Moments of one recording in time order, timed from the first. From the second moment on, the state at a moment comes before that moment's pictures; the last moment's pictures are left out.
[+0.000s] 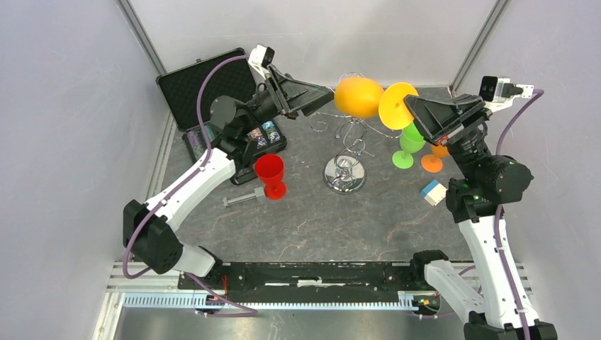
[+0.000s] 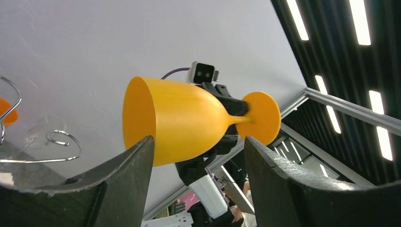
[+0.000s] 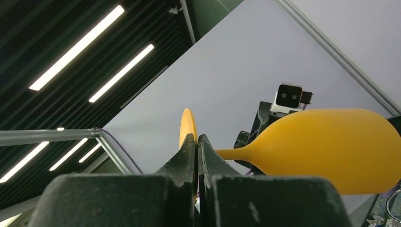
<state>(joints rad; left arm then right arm) -0.58 1.43 1.29 0.74 0.63 -1.44 0.13 0.83 1.03 0.66 -0.53 1.54</state>
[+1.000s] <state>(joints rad) -0.62 1.46 1.24 0.94 0.73 -1.60 0.13 0.86 0.89 0.84 -0.45 1.67</state>
